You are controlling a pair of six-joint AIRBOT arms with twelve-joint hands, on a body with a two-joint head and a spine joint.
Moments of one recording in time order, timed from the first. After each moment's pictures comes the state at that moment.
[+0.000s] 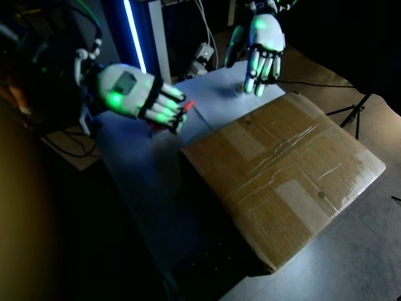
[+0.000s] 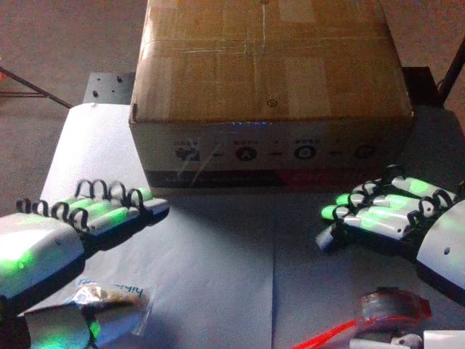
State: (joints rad) left arm 1.20 -0.65 0.59 2.96 0.83 -2.05; right arm -1.15 -0.77 0.58 -2.97 -0.99 2.13
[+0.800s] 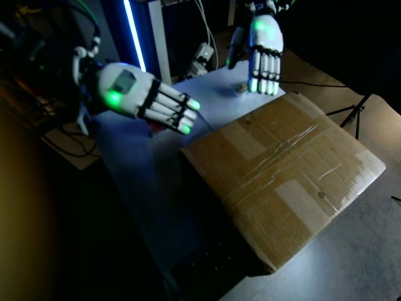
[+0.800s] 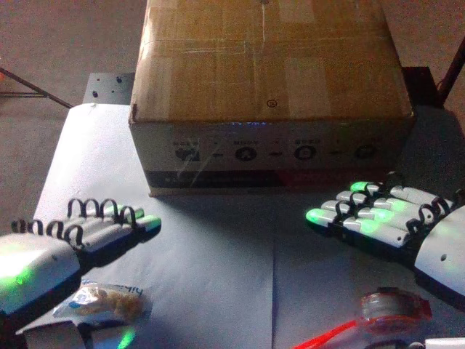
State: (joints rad) left arm 1.25 -0.66 0.58 2.89 0.82 -2.04; right arm -1.15 -0.78 0.59 -2.97 -0.94 2.13
